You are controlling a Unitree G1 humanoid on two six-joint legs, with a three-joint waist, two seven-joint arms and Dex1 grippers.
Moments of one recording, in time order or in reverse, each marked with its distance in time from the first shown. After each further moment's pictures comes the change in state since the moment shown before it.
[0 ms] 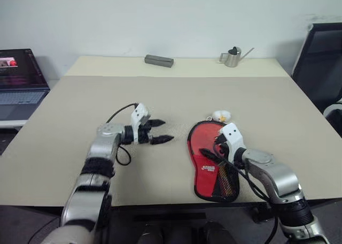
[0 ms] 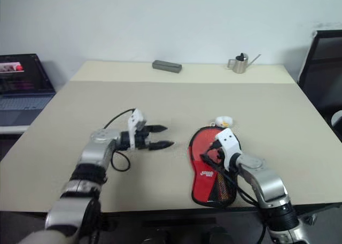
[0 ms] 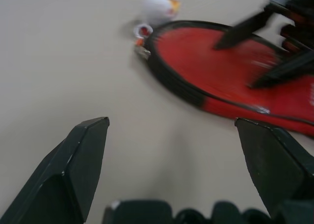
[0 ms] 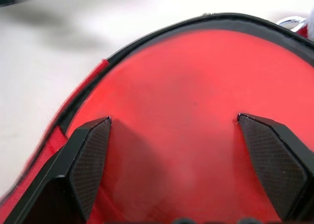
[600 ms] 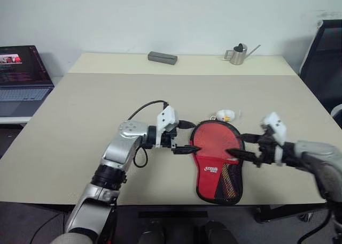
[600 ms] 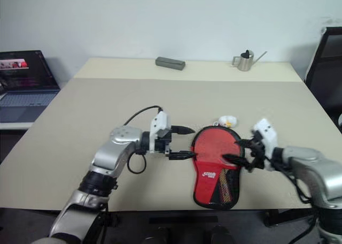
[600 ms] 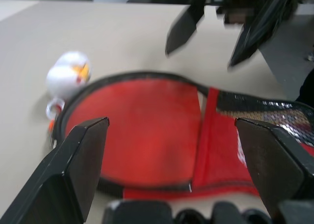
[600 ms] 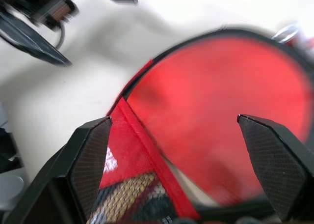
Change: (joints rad) left arm -0.082 -0.113 -0.240 -0.170 -0.045 -0.016 0.082; right arm 0.023 -0.367 -0.350 -0.174 0.398 0.202 0.312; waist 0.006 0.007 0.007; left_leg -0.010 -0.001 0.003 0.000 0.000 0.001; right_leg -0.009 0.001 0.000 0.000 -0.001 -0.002
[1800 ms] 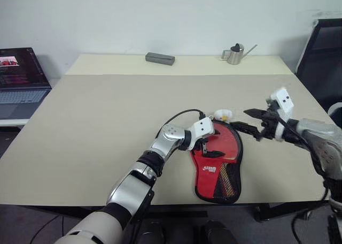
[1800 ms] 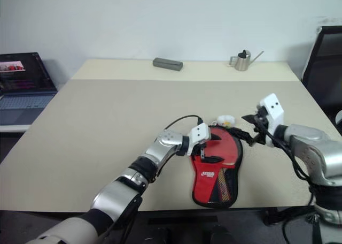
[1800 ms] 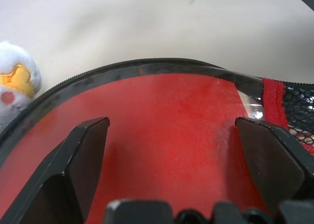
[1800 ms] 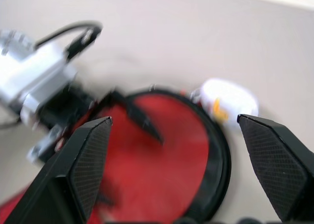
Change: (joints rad) left arm -0.257 -0.275 -0.128 0.740 0.235 -0.447 0.153; right arm -0.239 0.053 0.117 0.228 -0.070 -0.143 -0.137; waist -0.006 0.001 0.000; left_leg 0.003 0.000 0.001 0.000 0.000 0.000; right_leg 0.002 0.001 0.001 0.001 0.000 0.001
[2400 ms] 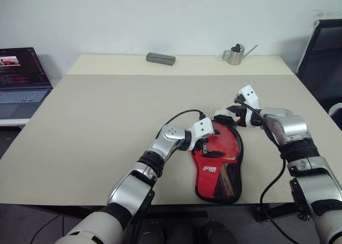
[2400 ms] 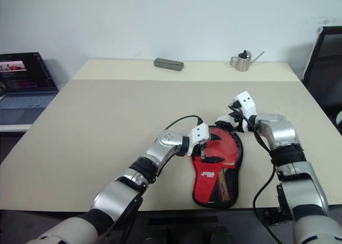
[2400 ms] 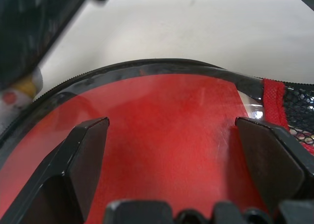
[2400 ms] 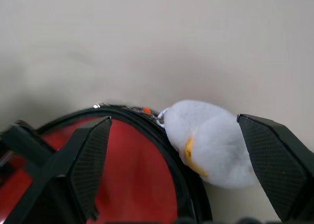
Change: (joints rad) left arm 0.004 -0.004 0.006 0.004 0.000 -0.004 -0.001; right arm -0.369 0.220 0.220 0.841 -0.314 -0.370 0.119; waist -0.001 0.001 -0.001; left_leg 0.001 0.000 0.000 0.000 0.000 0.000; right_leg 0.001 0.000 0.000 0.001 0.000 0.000
